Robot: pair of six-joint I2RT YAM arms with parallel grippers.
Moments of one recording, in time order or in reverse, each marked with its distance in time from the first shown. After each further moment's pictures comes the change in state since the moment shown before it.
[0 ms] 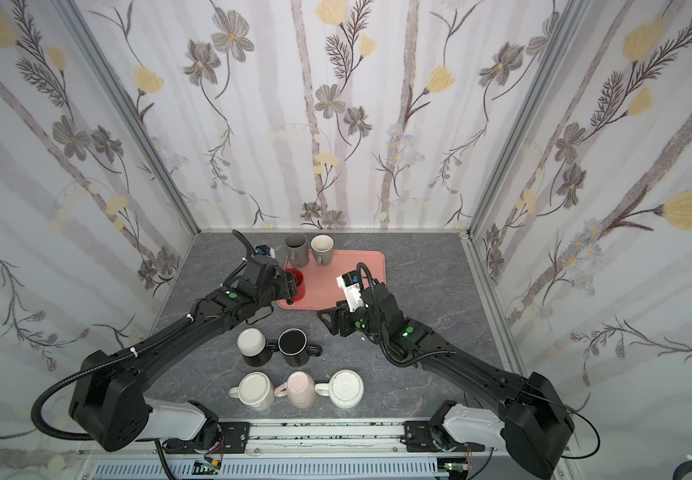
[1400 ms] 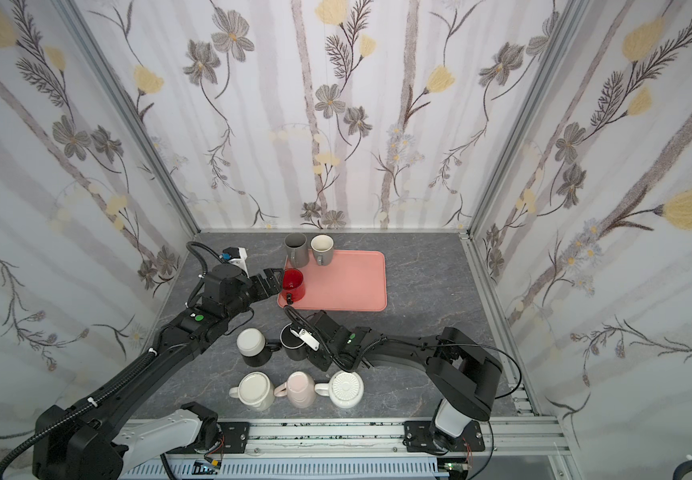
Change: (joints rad) left arm 0.111 -0.239 -0.175 0.159 0.146 -0.069; right arm 0.209 0.394 0.116 -0.157 0.227 -0.404
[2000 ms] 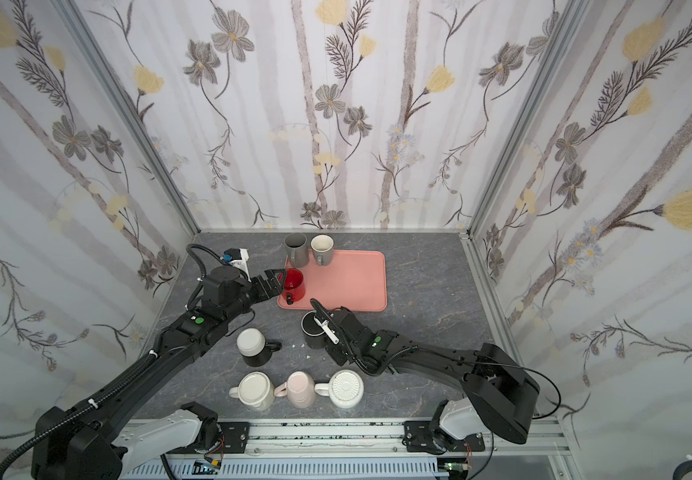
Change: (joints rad) left arm 0.002 -0.014 -0.037 0.068 0.065 -0.027; right arm -0.087 -0.251 -0.155 0.010 0.102 0.113
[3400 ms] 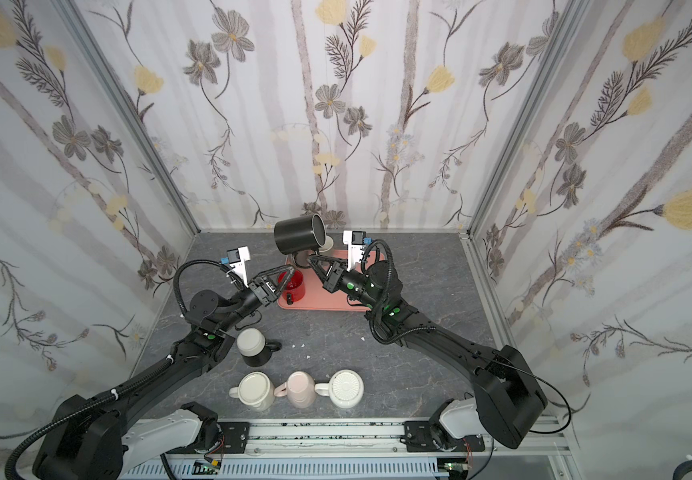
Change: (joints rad) left arm -0.011 0.024 -0.241 0.973 0.465 -0.339; right arm -0.245 0.014 0.151 0.864 -0.472 0.775
